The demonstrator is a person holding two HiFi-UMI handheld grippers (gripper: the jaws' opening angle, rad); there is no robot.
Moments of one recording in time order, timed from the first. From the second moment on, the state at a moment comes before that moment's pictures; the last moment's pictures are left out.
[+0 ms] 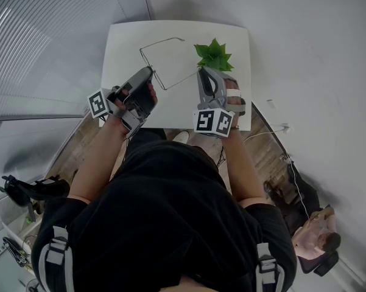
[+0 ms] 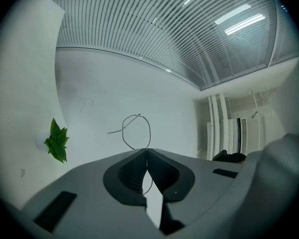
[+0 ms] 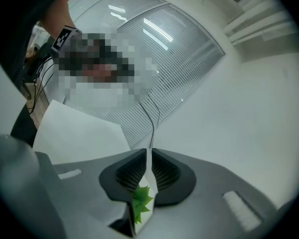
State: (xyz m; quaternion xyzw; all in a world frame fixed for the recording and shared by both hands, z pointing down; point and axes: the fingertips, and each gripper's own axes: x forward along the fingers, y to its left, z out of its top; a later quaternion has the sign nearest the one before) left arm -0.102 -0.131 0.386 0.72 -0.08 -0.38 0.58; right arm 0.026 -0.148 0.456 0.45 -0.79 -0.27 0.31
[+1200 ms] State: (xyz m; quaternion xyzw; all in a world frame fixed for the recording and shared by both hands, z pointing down) left arm -0.102 -0.128 0.403 0.71 -0.09 -0.35 0.60; right arm 0.016 -0.156 0.454 0.41 -0.76 -0.37 0.35
